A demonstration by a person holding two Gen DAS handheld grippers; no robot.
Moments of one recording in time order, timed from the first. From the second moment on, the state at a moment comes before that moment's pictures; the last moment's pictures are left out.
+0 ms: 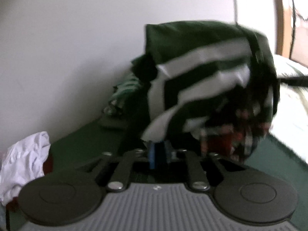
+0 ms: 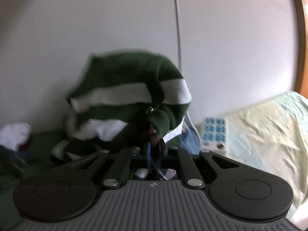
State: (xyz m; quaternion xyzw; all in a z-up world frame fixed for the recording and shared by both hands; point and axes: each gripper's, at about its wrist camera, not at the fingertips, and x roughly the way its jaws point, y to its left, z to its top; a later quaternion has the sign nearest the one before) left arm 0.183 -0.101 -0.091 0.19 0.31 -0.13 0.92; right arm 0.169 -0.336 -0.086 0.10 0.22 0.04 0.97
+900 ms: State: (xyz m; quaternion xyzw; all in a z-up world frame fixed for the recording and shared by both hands) left arm -0.008 -0.015 0.035 0.09 0.17 -0.09 0.98; right arm -0.012 -0.318 0.061 0.15 0.04 0.33 0.93
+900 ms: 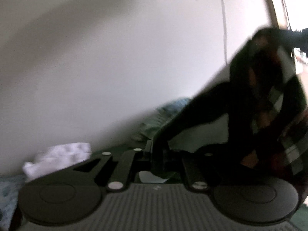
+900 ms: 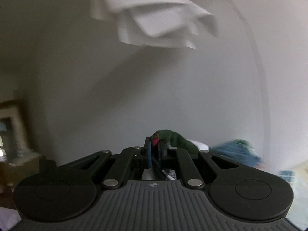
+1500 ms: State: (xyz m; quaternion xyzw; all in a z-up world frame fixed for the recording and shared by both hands) left arm -0.057 0.222 -0.016 0.00 0.37 0.12 0.92; right arm 0.007 -0.138 -0.001 0.10 0.22 0.30 0.92
